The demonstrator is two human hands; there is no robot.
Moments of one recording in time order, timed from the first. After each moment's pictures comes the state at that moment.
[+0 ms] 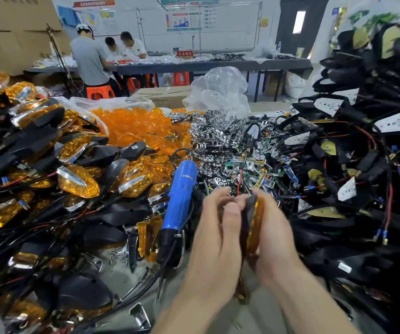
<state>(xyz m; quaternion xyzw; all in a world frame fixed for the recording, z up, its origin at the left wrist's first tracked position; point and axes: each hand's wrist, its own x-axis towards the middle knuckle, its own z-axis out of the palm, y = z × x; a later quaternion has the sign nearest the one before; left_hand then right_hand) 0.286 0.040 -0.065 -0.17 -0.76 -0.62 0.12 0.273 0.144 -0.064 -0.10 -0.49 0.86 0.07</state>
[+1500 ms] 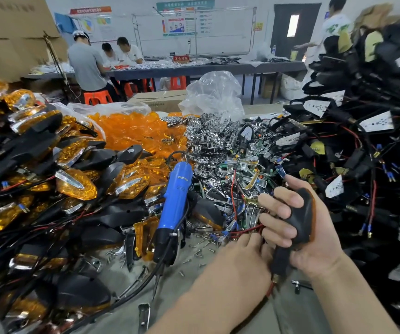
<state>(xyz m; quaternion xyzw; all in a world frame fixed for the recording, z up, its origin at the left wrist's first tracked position) 0.293 0.069 -0.081 -0.46 -0.88 0.08 0.08 0.288 0.207 -0.037 0.10 -0.31 0.94 -0.13</state>
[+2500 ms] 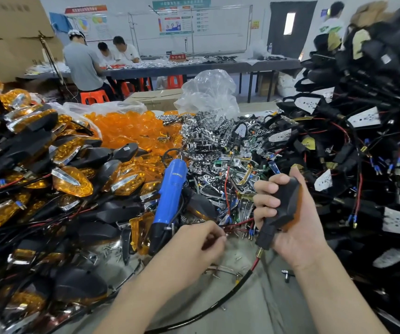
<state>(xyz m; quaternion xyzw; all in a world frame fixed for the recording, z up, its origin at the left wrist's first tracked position) 0.271 0.008 -0.080 -0.28 -0.89 -0.36 -0.02 0.283 0.204 -0.047 0.01 -0.22 0.97 -0.04</state>
